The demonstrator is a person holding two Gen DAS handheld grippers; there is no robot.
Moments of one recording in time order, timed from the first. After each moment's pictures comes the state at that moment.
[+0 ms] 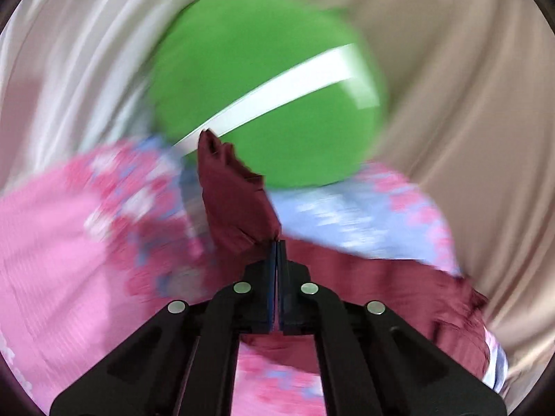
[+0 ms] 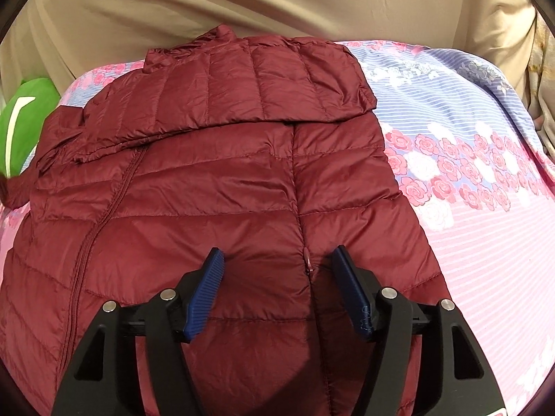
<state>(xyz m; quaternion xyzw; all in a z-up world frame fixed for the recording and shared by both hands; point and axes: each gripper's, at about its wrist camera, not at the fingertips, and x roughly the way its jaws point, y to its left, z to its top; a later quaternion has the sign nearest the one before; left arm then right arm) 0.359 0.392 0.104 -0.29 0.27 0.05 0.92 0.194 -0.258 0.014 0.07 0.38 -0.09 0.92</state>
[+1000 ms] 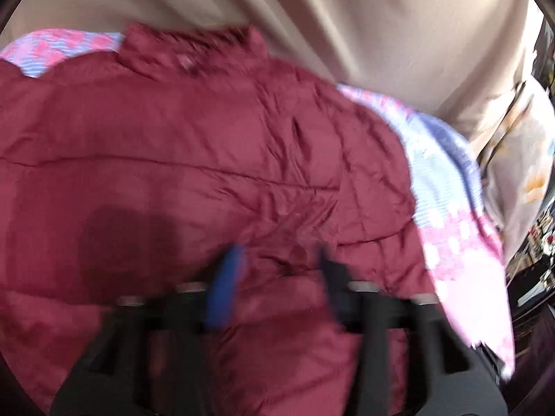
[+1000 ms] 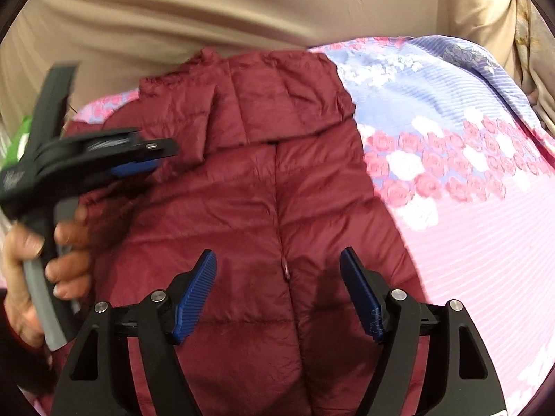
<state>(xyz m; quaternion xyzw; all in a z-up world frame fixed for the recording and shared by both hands) 0.366 -0.116 0.042 -0.06 0.39 -0.28 0.87 0.183 -0.287 0.039 0.14 0.36 -0.07 0.92</state>
